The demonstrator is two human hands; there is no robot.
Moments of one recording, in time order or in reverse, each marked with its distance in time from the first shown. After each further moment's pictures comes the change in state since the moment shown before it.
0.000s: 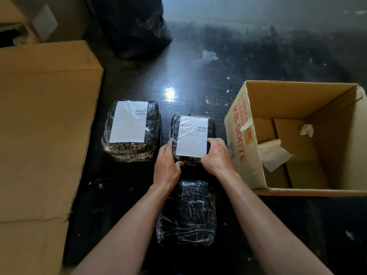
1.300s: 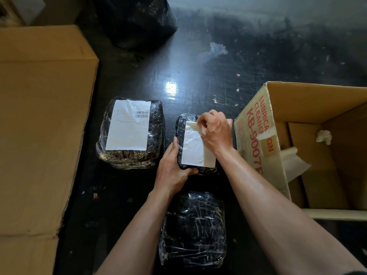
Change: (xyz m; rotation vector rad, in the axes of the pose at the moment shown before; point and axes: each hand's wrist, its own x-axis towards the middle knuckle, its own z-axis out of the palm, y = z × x) left_hand 0.035 -0.021 0.008 -0.166 -0.106 0.053; right_hand 0.096 -0.036 0.014 -0.132 0.373 -0.358
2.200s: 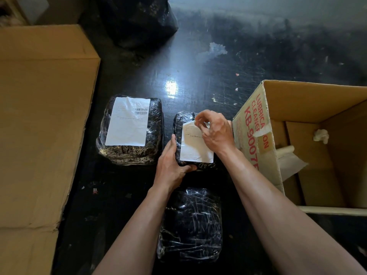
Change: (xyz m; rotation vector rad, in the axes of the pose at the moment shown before) left_hand -0.002 0.002 0.003 -0.017 0.030 -0.033; right_hand -0.011 0.003 -0.020 0.249 -0.100 -0.028
